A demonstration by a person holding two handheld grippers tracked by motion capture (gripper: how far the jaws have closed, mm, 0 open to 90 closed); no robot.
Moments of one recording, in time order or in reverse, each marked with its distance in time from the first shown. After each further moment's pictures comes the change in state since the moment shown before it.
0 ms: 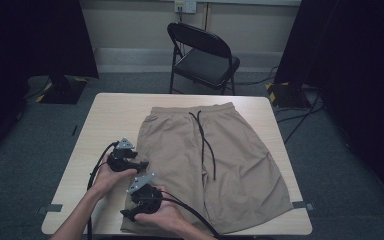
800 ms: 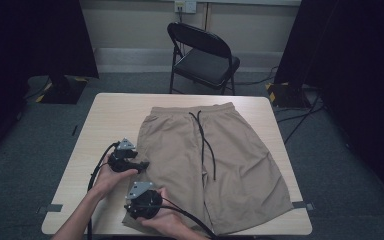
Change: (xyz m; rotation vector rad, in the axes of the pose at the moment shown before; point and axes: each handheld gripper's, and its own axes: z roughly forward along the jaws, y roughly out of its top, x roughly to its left) left arm -0.002 0.000 0.002 -0.009 0.018 0.002; right arm 0.010 -0.007 0.000 -0.024 -0.161 -0.095
